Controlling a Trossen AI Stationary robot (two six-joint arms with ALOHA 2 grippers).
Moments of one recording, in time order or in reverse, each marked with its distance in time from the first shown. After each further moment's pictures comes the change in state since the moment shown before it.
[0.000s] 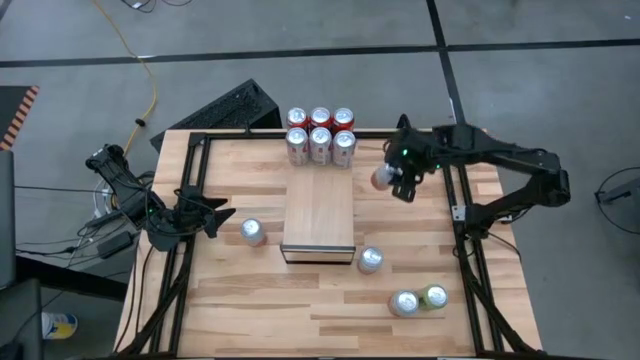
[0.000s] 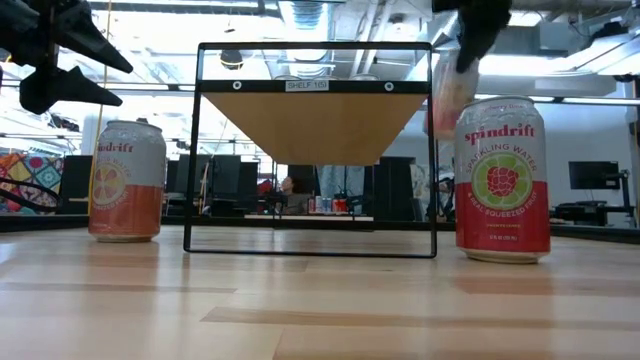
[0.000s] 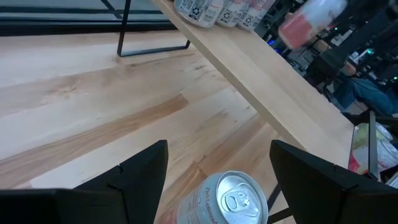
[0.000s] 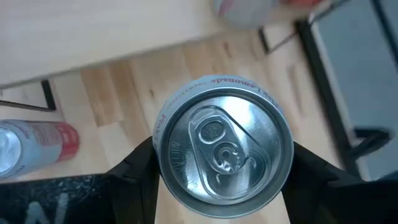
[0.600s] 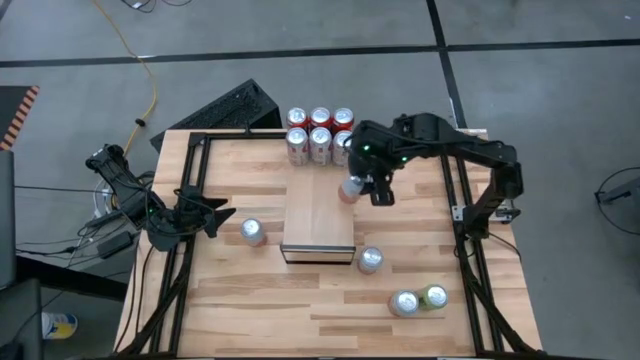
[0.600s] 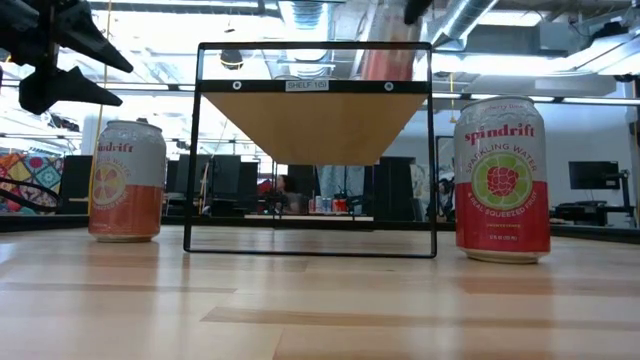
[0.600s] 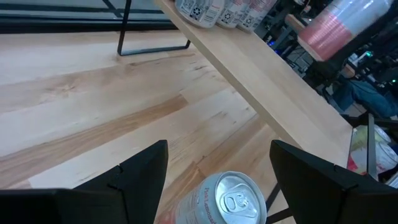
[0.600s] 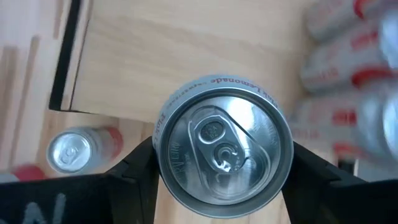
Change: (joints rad) left arm 0.000 0.000 0.000 0.000 -0.001 -0.013; right arm 0.085 0.383 0.536 -0.152 -0.175 -0.318
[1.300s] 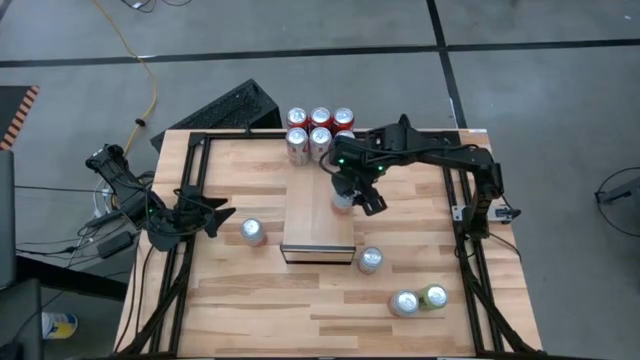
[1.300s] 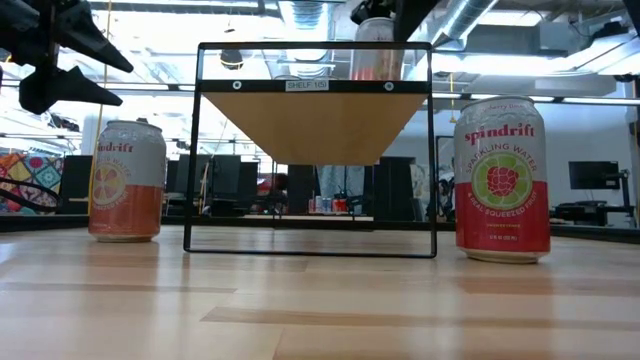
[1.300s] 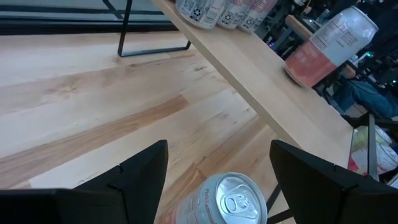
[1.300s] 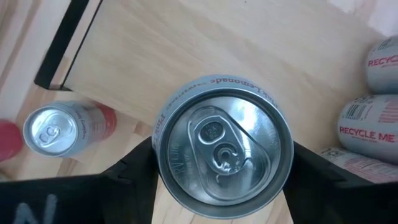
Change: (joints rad) left arm 0.000 0.000 0.000 0.000 -0.005 0.001; right arm 0.038 0.139 0.054 -0.015 -0.050 -0.250
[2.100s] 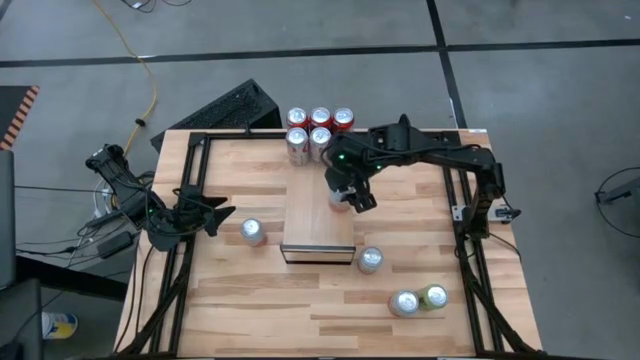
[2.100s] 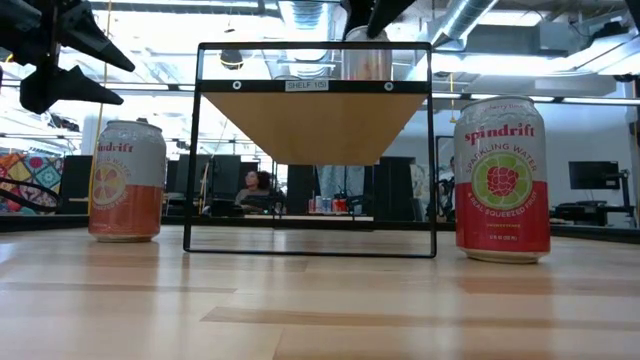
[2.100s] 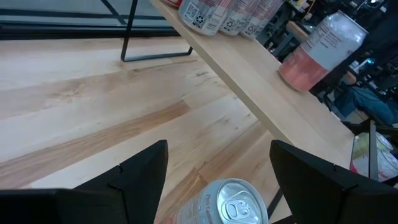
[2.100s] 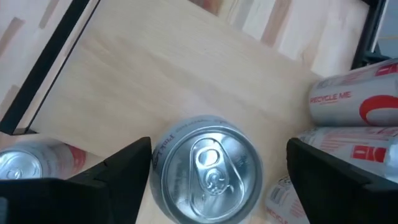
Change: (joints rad) left arm 0.000 0.000 0.000 0.000 -0.023 -0.006; right arm 0.001 -0.009 0.001 0.149 0.044 0.000
